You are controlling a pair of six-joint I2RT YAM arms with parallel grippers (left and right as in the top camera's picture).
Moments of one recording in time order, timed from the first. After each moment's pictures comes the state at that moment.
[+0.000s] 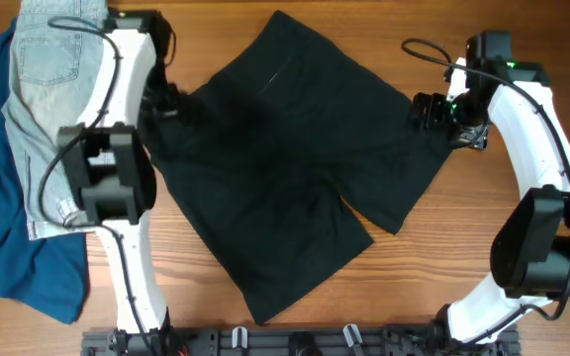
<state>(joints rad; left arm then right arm) -0.02 2.36 2.15 -1.54 -0.17 -0.39 -0.07 1.85 1.48 -1.05 -0.14 0.16</state>
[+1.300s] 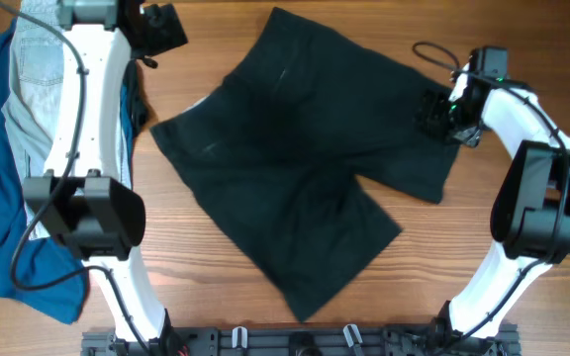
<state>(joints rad) -0.04 2.11 2.18 -1.16 -0.11 -0.39 -0.17 2.08 1.42 -0.64 -0.15 0.22</state>
